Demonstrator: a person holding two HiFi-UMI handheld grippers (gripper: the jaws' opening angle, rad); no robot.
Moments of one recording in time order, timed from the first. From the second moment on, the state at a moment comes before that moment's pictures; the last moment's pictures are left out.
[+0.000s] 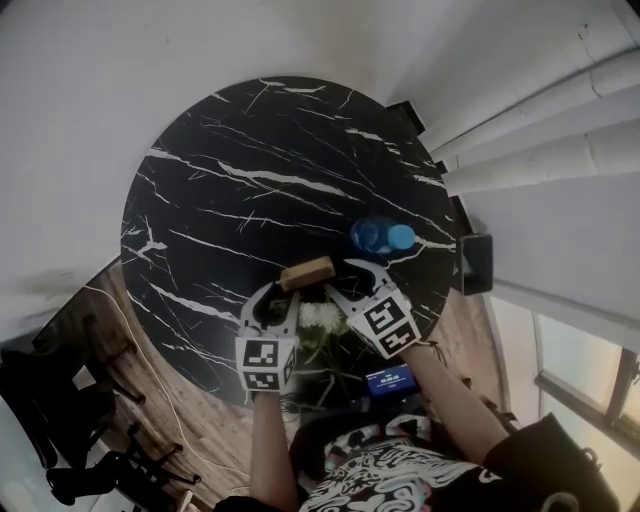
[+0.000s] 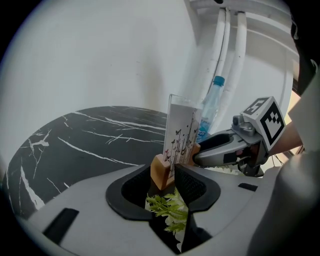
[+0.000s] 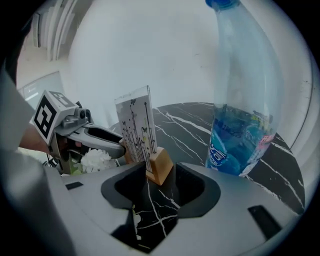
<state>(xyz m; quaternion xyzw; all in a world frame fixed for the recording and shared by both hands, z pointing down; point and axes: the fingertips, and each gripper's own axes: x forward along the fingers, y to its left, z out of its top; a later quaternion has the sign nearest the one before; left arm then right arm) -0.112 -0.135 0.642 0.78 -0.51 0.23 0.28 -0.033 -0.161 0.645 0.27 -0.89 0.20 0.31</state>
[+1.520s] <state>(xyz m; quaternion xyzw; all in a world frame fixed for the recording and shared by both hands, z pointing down) -0.110 -0.145 0.625 0.77 -0.52 0.22 0.29 -0.045 -0.166 0.625 0.27 -0.90 0.18 0.31</state>
